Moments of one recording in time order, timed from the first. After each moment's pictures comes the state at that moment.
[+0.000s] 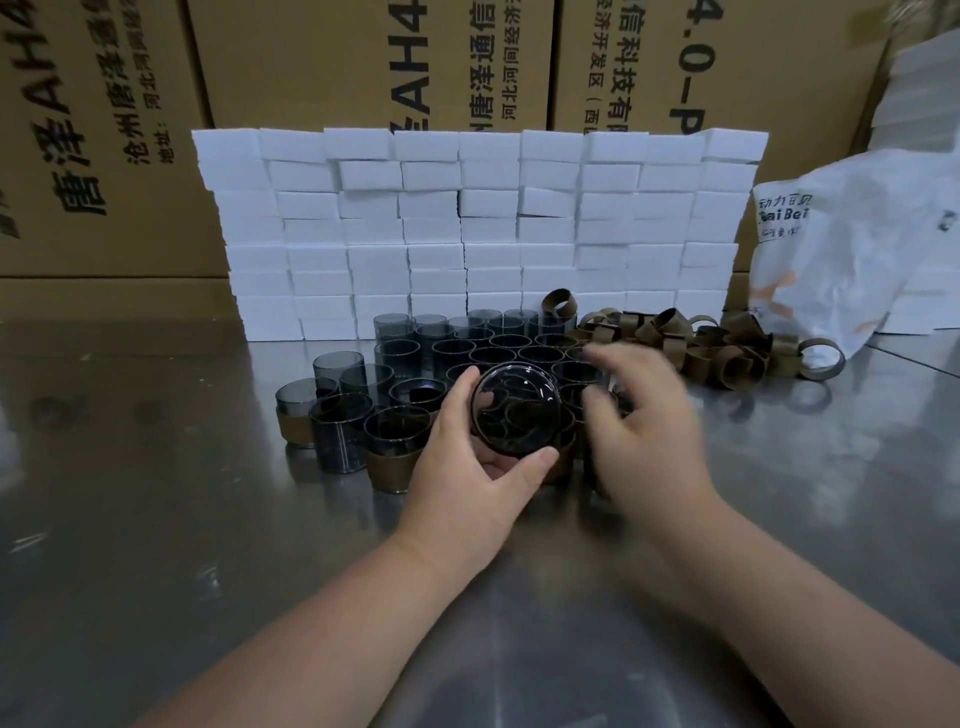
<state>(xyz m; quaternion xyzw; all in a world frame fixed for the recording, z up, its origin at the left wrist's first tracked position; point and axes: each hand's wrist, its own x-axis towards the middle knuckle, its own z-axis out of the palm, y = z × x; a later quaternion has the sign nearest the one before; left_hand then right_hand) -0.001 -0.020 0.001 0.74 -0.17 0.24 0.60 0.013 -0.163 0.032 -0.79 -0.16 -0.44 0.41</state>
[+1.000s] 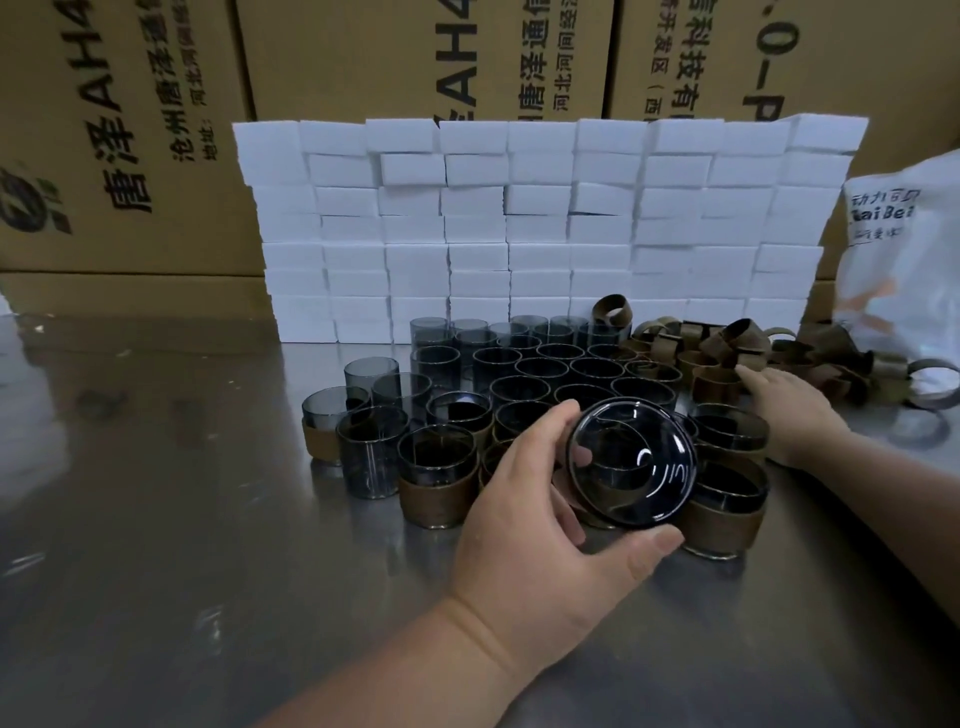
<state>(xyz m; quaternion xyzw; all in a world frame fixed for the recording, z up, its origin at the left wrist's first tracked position) -0.001 -0.021 -0.005 0.79 -0.20 0.25 0.53 0.197 -0.309 0.005 -0.99 -0.01 -0.16 0.02</state>
